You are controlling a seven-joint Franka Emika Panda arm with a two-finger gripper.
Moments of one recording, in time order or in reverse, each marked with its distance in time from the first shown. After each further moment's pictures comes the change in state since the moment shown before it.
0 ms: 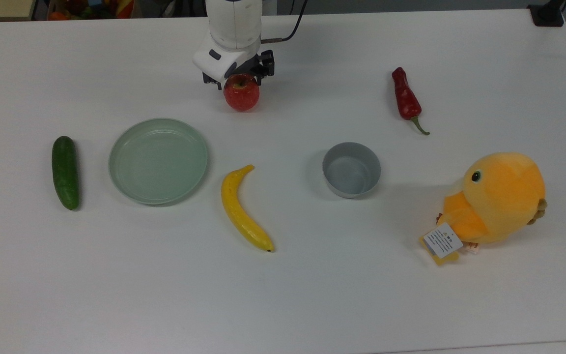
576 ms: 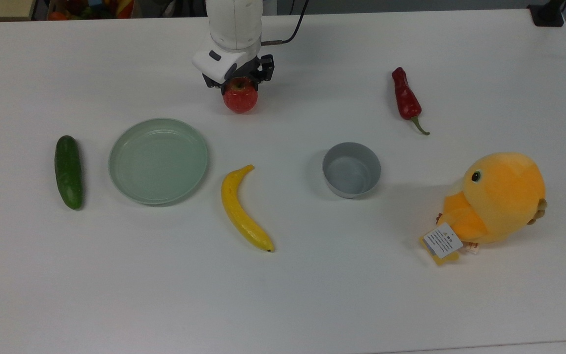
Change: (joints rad) arm 0.000 0.004 0.000 0.009 -0.001 0.021 0.000
